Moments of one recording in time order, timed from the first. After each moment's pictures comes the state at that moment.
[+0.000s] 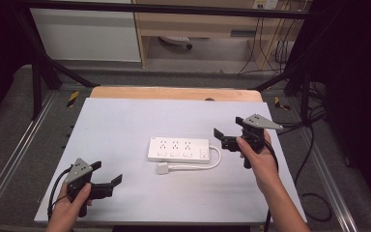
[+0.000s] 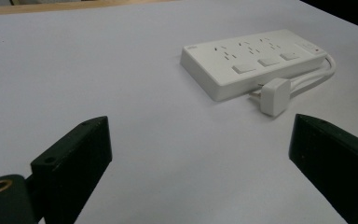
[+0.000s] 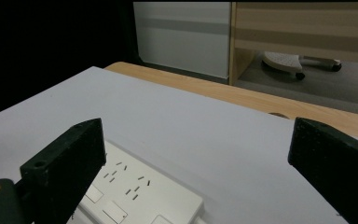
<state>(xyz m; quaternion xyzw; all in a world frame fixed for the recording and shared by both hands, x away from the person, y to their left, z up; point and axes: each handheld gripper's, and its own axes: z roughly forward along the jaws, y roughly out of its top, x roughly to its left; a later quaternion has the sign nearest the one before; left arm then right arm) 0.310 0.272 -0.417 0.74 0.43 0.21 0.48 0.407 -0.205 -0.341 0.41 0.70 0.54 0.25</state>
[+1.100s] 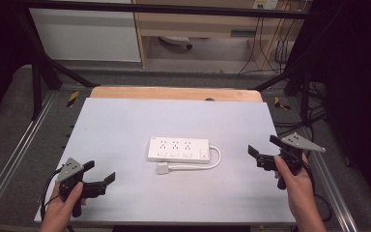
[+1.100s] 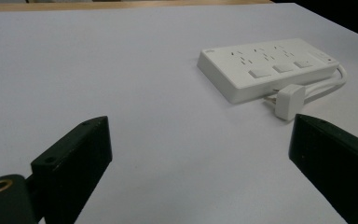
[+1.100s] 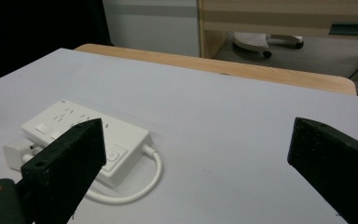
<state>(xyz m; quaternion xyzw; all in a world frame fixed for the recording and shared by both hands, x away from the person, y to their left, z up) 0.310 0.290 -0.417 0.72 0.45 0.21 0.48 0.355 -0.294 -0.358 0.46 0.69 0.50 0.26</state>
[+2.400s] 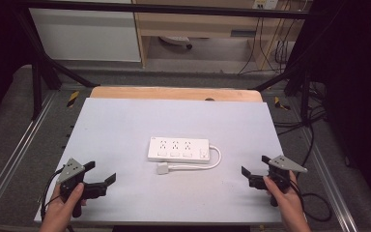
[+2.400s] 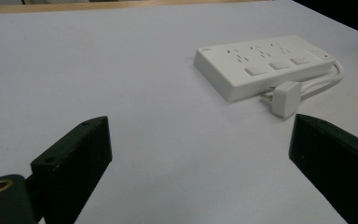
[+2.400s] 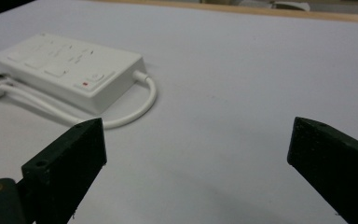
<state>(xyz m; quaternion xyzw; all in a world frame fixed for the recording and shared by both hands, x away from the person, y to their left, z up) 0.309 0.288 -0.416 0.73 0.44 0.21 0.48 0.342 -0.287 -0.440 0.46 0.72 0.47 0.24</state>
